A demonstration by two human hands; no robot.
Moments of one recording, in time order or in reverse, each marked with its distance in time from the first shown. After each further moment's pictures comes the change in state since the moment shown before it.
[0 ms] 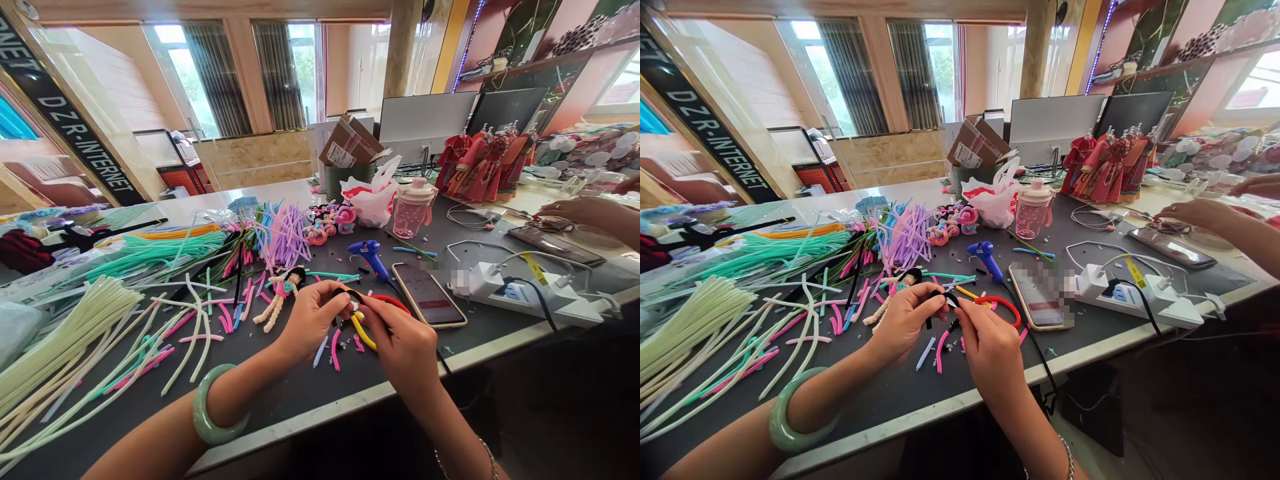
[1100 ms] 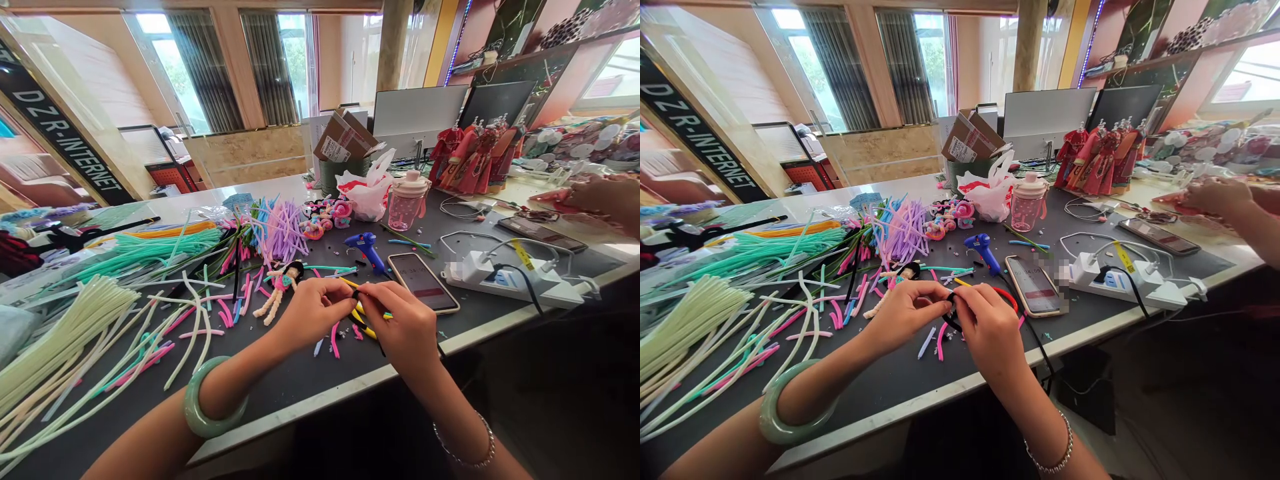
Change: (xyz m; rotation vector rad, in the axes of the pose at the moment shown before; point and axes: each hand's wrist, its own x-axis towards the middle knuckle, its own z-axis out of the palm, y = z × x) left_hand -0.004 0.020 -0.007 0.541 -0.192 0.089; right_hand 0.008 -0.002 -0.006 -0.001 -0.063 -0.019
